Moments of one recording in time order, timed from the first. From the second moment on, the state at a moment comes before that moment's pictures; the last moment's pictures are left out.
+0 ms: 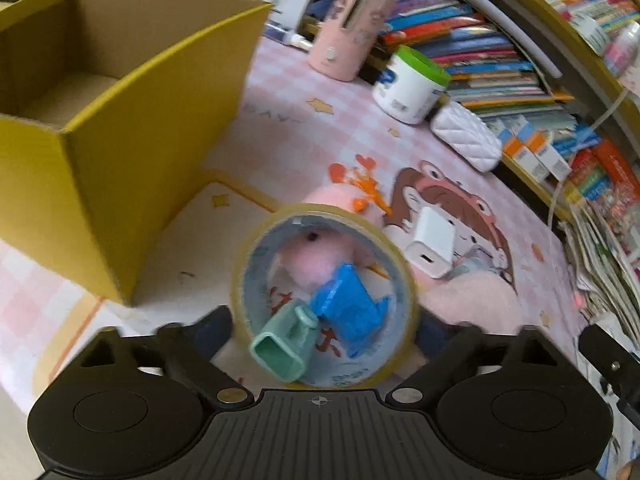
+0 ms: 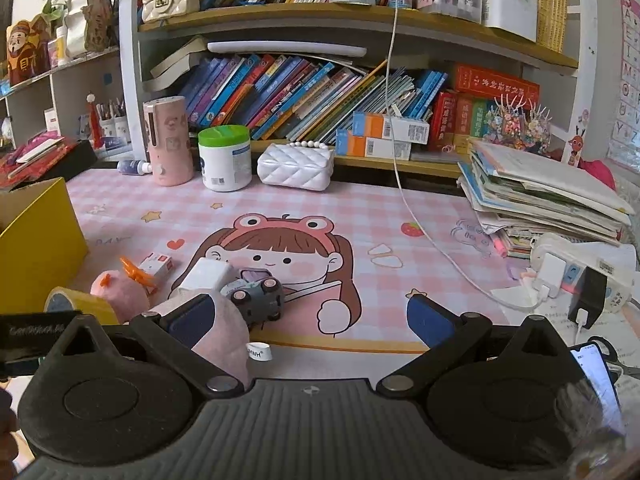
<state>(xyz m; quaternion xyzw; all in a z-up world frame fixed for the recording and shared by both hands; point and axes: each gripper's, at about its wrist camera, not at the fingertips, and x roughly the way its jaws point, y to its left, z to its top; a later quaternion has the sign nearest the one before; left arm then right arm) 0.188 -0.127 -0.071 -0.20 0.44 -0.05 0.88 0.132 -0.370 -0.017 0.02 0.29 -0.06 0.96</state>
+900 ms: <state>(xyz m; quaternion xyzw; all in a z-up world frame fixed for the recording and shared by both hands) 0.078 -0.076 -0.021 -0.16 0.38 0.02 0.91 0.128 -0.305 -0.025 0.00 0.31 0.02 0.95</state>
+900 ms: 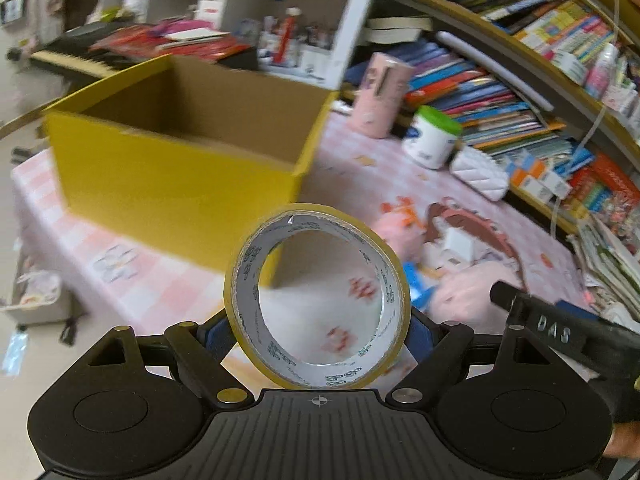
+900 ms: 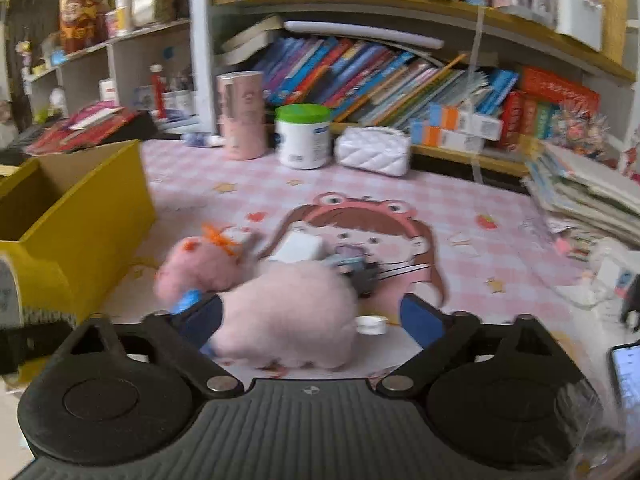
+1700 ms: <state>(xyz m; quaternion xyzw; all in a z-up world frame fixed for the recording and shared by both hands) 0.028 -0.018 -0.019 -0.18 0.37 0.14 0.90 0.155 -0.217 -0.079 -0.03 0.42 0.16 0.90</state>
